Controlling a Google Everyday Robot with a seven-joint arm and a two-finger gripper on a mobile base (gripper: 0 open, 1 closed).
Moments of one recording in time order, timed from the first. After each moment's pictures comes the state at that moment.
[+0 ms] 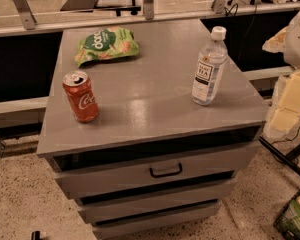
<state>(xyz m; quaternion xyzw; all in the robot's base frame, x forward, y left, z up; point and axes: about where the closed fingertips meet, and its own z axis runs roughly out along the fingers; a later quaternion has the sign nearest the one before) 0.438 -0.216 0.978 -0.60 0.78 -0.04 0.16</state>
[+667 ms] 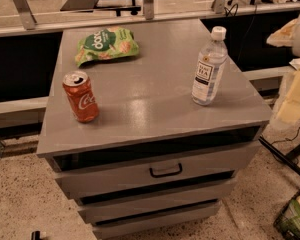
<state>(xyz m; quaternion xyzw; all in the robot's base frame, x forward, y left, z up) 0.447 -0.225 0.986 -0.60 0.78 -0.03 0.18</state>
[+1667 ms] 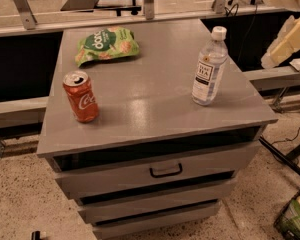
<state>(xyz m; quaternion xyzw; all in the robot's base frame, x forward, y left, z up) 0.559 -0.235 1.027 -0.59 0.71 0.11 0.37</state>
